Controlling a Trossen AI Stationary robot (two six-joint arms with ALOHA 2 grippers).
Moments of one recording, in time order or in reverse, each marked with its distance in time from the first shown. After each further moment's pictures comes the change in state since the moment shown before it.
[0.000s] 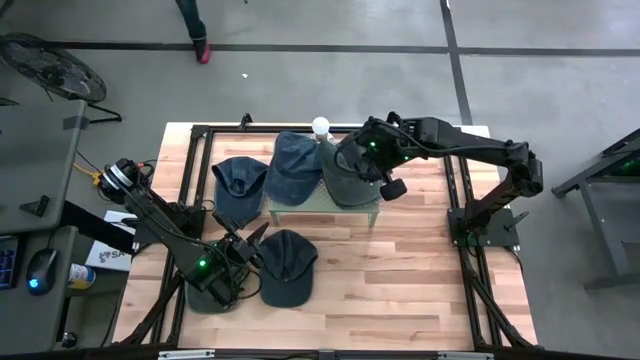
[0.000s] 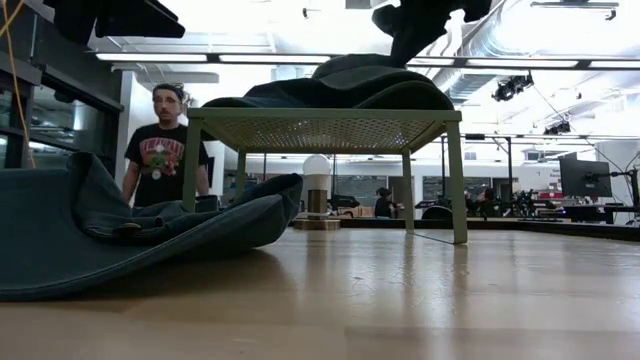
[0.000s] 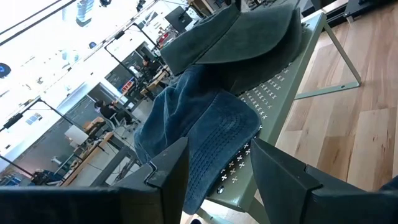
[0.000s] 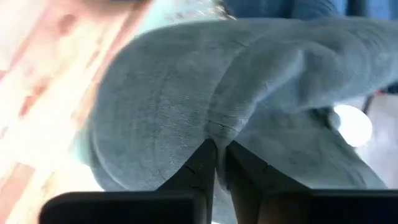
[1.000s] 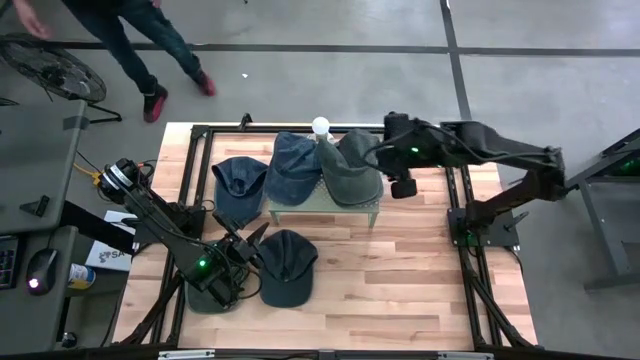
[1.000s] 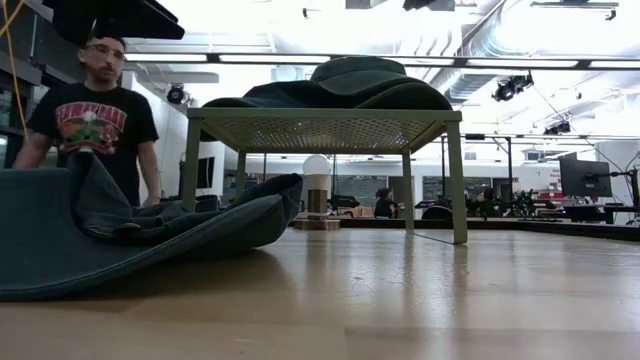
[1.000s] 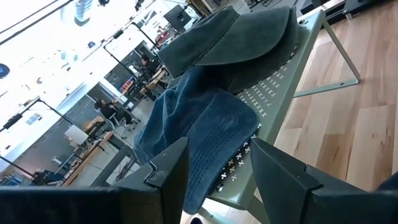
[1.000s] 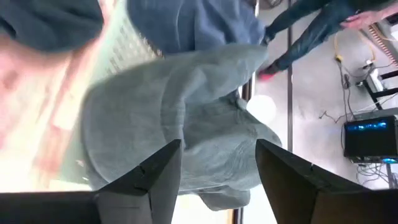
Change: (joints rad) left arm 0.000 0.000 0.000 0.000 0.009 0.008; right arm 0.140 -0.197 0.000 0.056 0.259 0.238
